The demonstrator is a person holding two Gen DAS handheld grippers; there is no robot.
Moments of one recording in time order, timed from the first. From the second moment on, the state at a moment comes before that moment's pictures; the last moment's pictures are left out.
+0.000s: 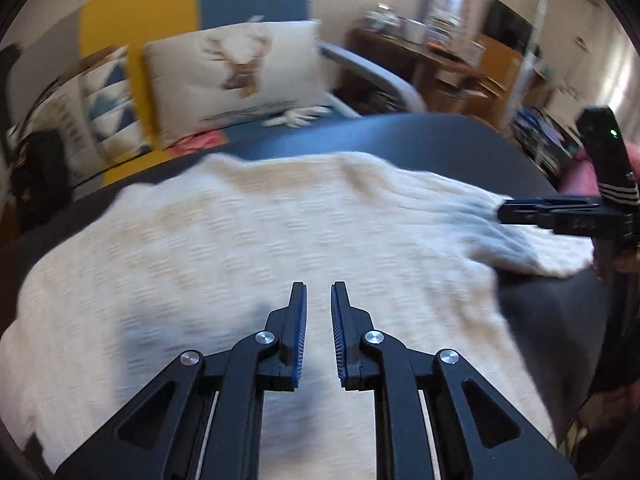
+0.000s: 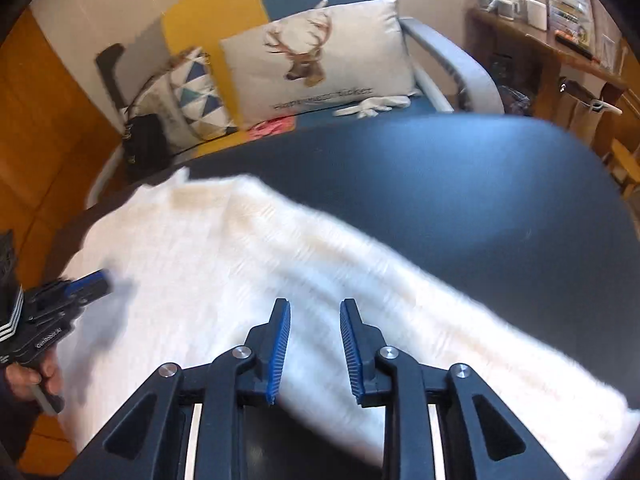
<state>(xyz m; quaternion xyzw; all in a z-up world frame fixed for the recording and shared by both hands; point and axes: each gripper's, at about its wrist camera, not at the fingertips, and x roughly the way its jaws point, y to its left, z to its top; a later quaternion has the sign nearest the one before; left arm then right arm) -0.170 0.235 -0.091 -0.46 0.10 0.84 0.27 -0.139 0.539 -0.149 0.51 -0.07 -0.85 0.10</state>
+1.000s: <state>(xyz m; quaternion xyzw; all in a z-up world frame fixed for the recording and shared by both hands) -0.304 0.329 -0.139 -0.51 0.12 0.81 0.26 -0.191 0.522 -0.175 0.51 0.03 -0.86 0.08</state>
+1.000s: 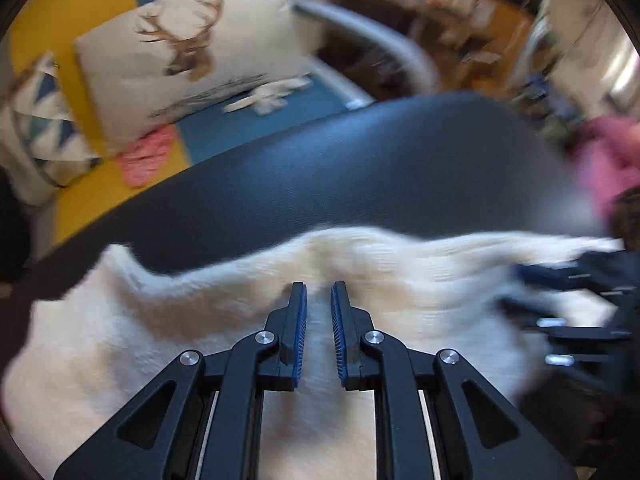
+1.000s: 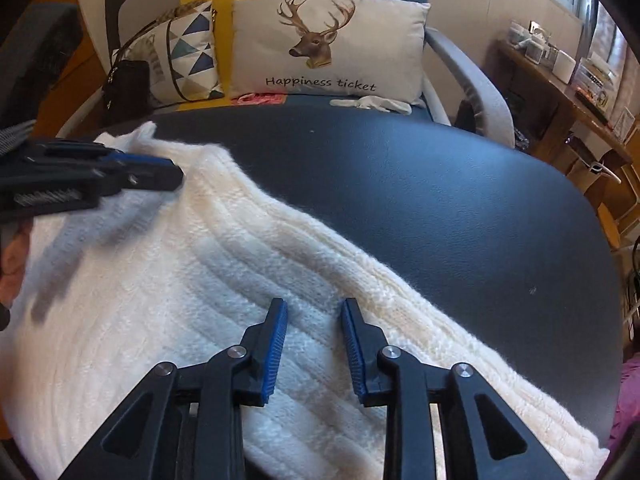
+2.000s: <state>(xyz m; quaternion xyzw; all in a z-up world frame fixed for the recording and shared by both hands) -0.116 0.256 -0.113 -0.52 0.06 0.79 0.30 0.136 0.797 -0.219 0.25 -0.62 -0.73 -0.15</state>
